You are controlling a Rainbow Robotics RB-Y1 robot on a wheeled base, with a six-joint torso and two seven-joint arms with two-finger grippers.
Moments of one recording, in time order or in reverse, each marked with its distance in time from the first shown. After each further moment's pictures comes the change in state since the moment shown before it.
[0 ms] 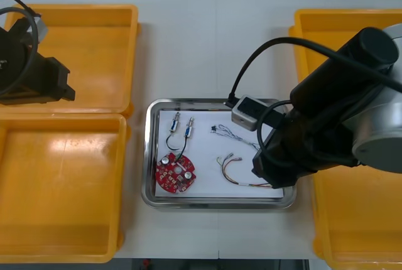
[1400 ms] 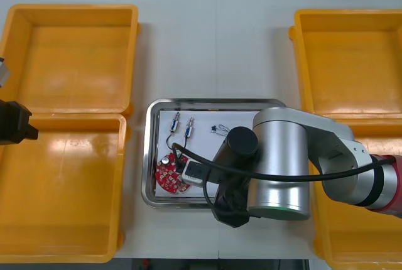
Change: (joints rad) right arm -0.085 0.136 0.487 0.232 0.243 -0.184 0.111; left arm 0.326 0.006 0.199 -0.086 -0.041 0.000 -0.152
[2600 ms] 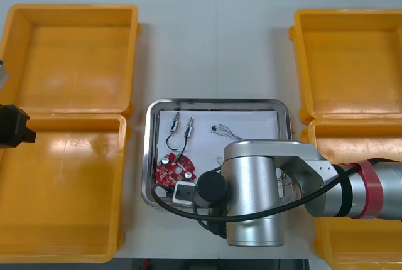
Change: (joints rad) right arm -0.097 0.043 0.228 0.070 0.118 -0.061 0.006; left arm 0.018 0.000 0.013 -0.013 -0.005 0.000 -0.029
